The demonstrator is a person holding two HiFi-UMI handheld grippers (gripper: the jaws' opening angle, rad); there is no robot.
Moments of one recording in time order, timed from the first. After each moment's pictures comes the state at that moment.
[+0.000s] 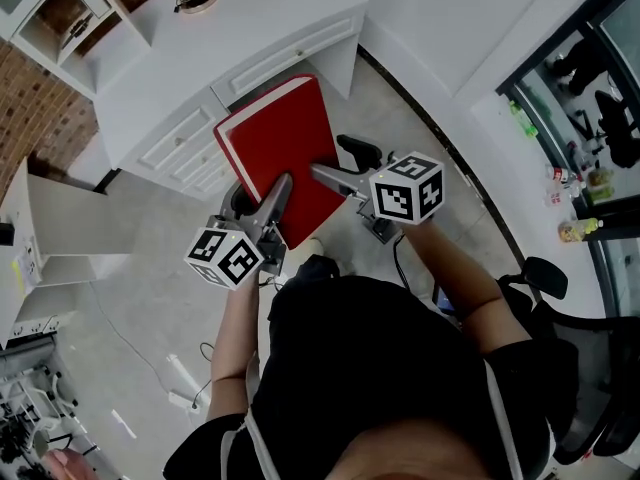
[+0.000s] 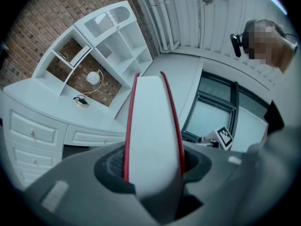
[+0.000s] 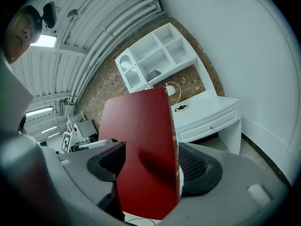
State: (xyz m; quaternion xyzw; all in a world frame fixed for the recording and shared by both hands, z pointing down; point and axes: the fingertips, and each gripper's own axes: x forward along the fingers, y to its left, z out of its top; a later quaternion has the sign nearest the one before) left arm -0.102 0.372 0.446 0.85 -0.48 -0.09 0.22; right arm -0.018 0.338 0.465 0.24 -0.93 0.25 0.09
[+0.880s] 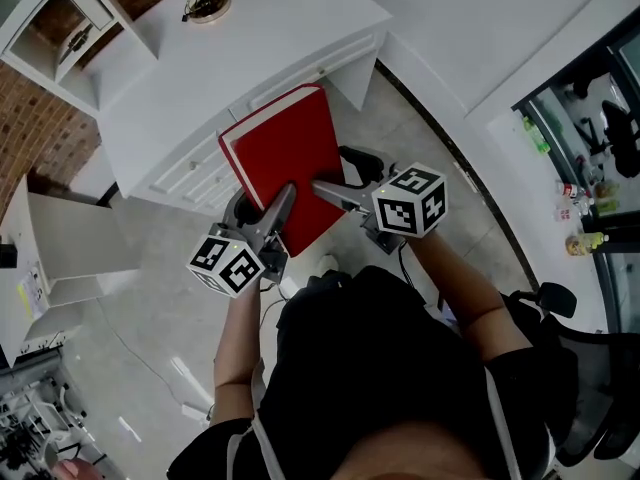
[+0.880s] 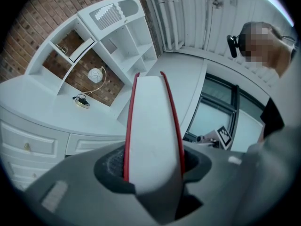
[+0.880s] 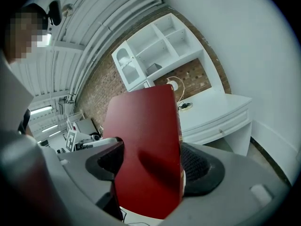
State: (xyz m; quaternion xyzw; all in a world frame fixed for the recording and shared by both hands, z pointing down) left arm -0.179 0.288 0.454 0.85 -0.46 -0.09 0.23; right arm -0.101 0.263 0.470 0.23 -0.93 0.25 0.11
